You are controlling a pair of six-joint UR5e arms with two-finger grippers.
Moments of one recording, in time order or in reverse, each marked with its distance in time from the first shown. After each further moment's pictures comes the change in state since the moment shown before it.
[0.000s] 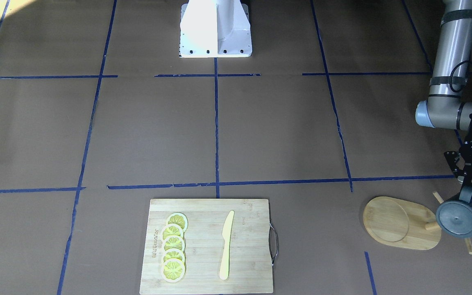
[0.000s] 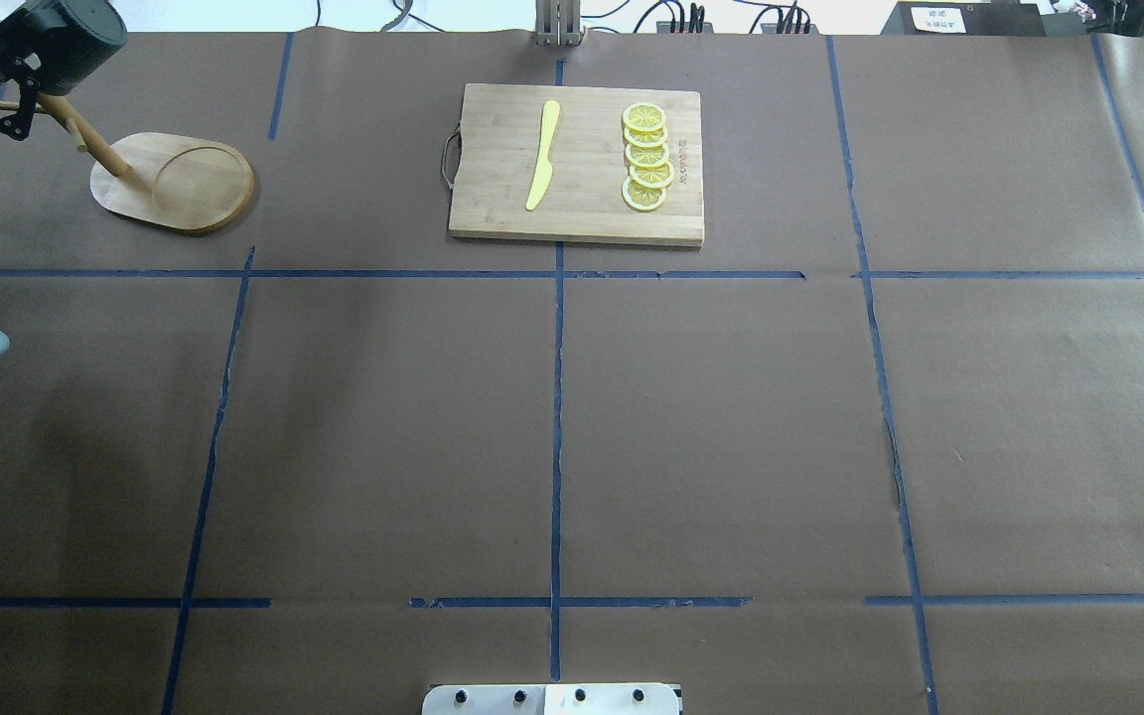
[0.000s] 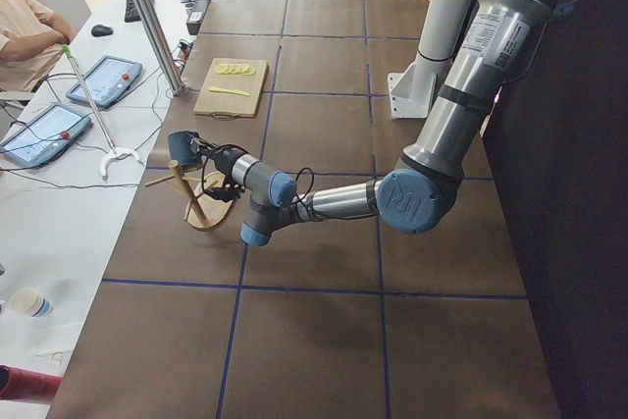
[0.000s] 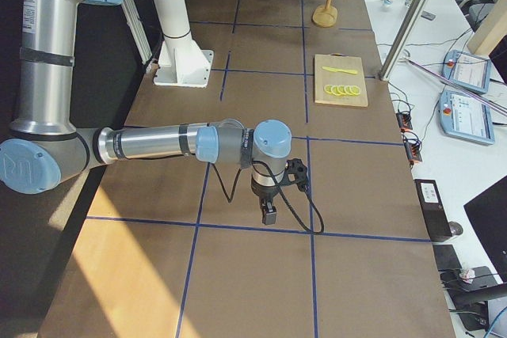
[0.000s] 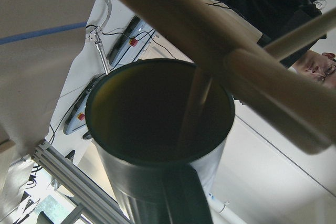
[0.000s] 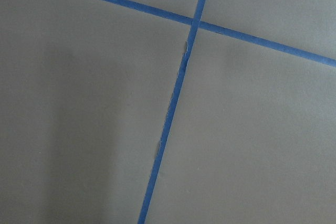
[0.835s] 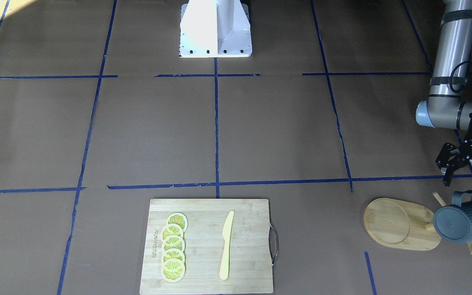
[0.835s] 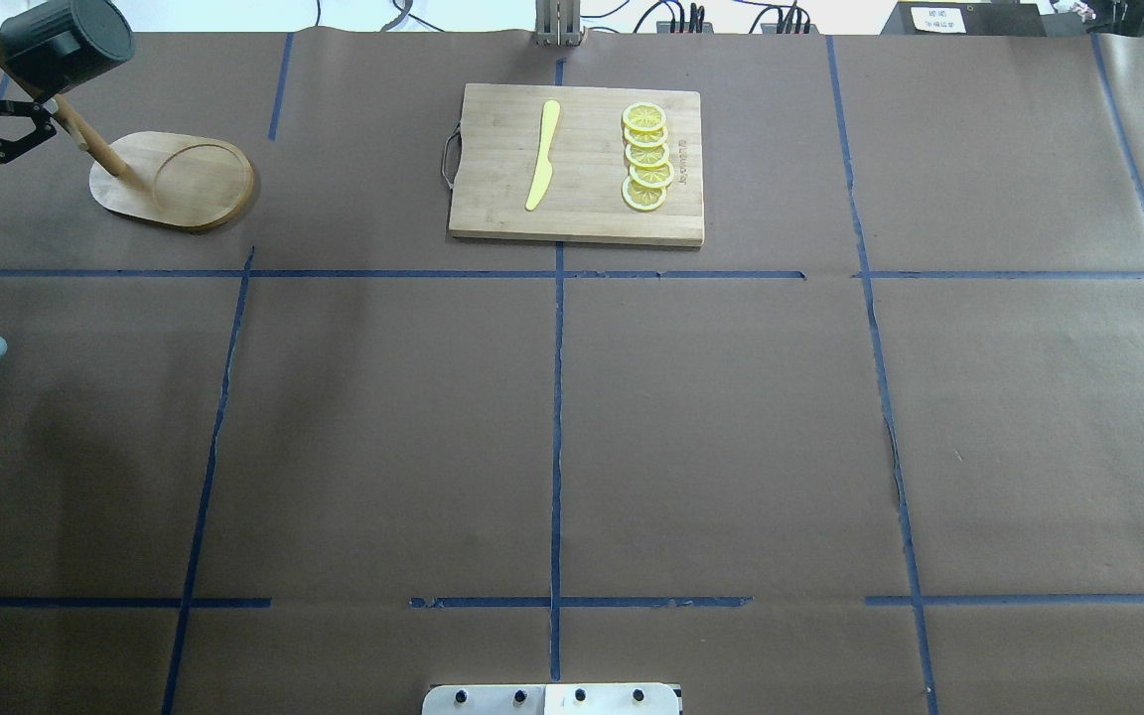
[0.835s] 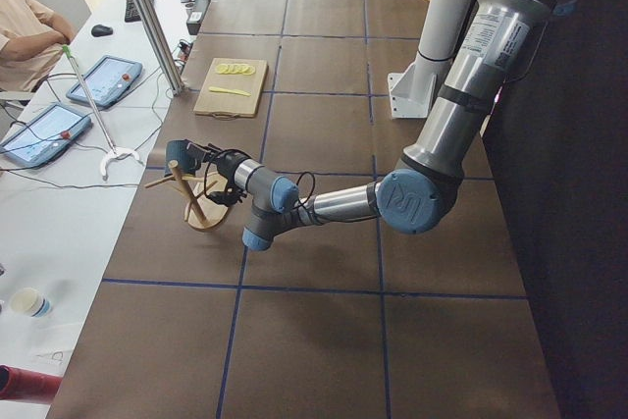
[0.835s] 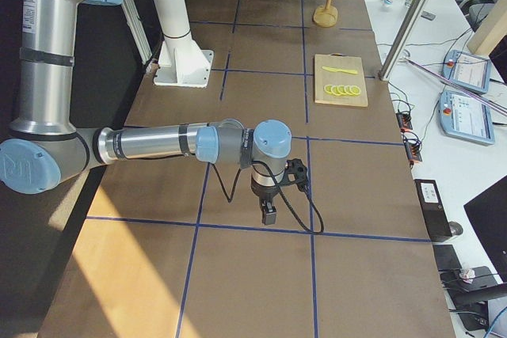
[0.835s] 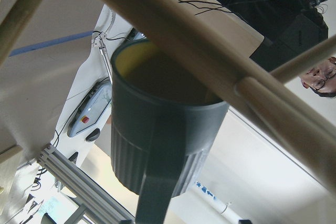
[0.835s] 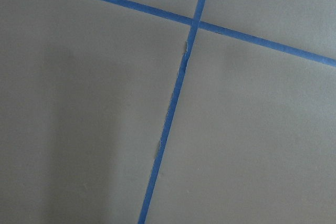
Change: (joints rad) left arm 0.000 0.013 0.002 -0.040 -0.005 0.011; right arm 0.000 -0.001 0.000 0.000 0.000 0.003
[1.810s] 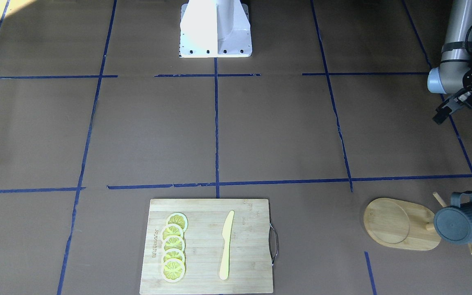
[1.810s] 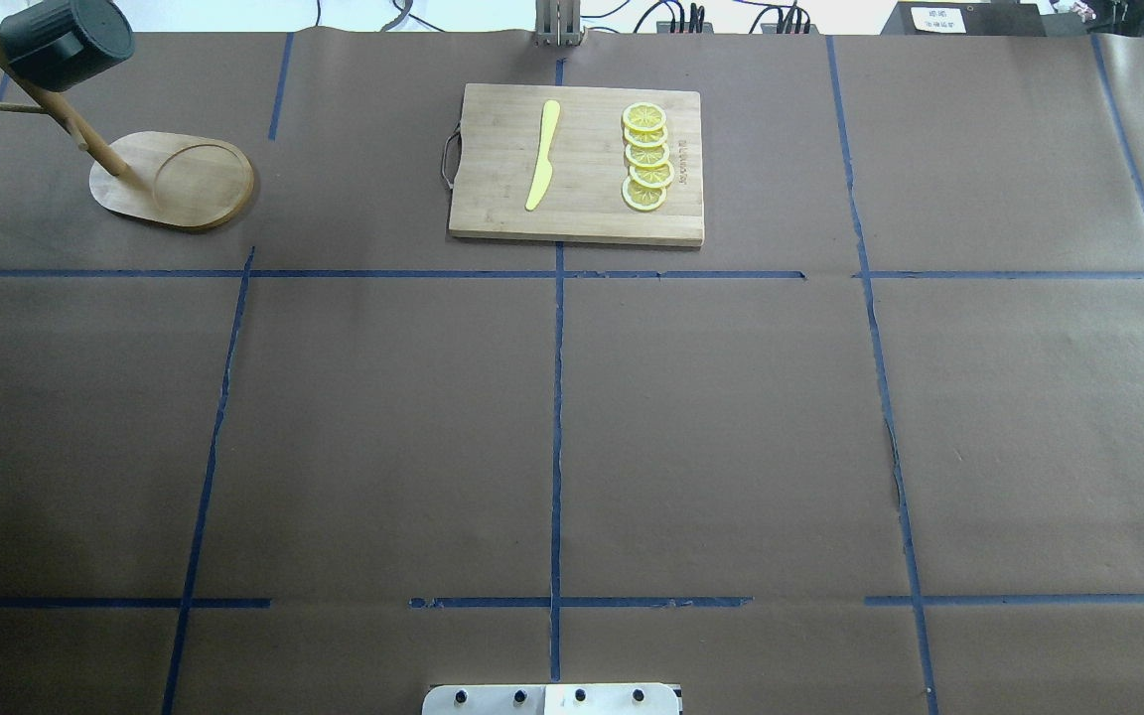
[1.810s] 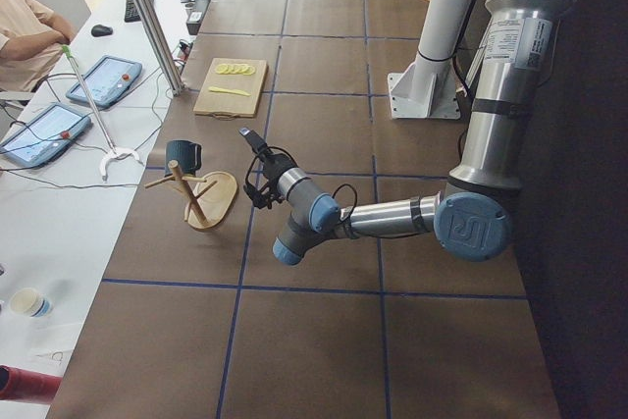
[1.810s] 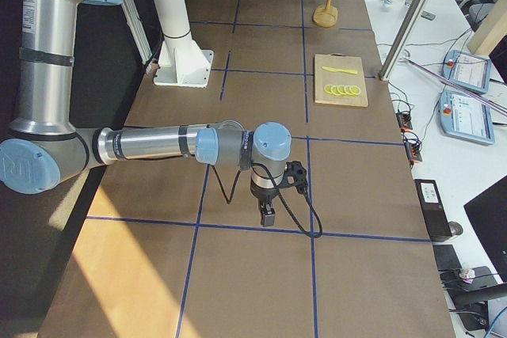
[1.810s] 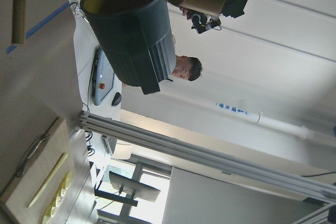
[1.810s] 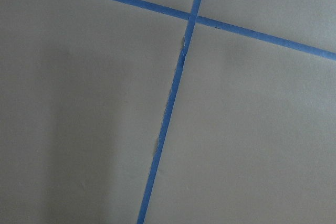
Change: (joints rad) left arm -0.003 0.293 -0.327 -0.067 -0.351 0.772; right arm 0.000 -0.002 -0.009 -0.002 0.001 0.005
